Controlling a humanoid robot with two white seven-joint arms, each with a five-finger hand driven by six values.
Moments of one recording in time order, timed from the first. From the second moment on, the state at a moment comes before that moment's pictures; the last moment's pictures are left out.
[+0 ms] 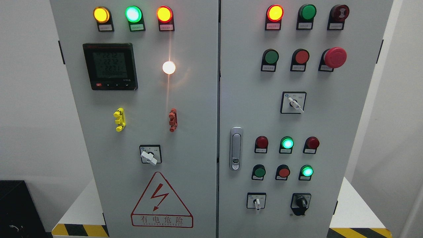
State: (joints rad) left arm 0.00 -0.10 -0.14 0.00 0.10 -0.06 0.15; right arm 0.19 0.11 -0.01 -0.98 0.85 -0.21 -0.15
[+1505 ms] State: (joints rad) left arm 0.00 -0.10 -0.14 0.00 0.10 -0.06 0.15; right arm 0.06 0.12 -0.05 -1.52 1.28 0.02 -0.13
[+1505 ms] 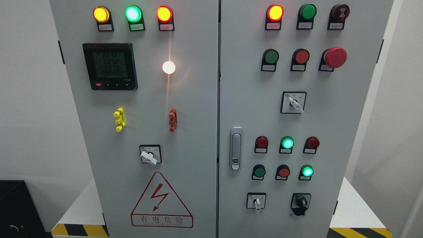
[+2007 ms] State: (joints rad) left arm 0.00 -0.10 -0.14 0.00 0.10 -0.06 0.15; right arm -0.02 0.12 -0.05 -1.59 1.31 0.07 -0.07
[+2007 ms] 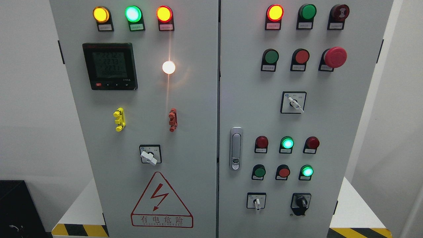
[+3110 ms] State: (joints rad) left arm 0.00 -0.10 -0.14 0.00 0.10 -0.06 0.15; right arm -0.14 0.11 -0.06 -1.65 1.36 0.15 0.06
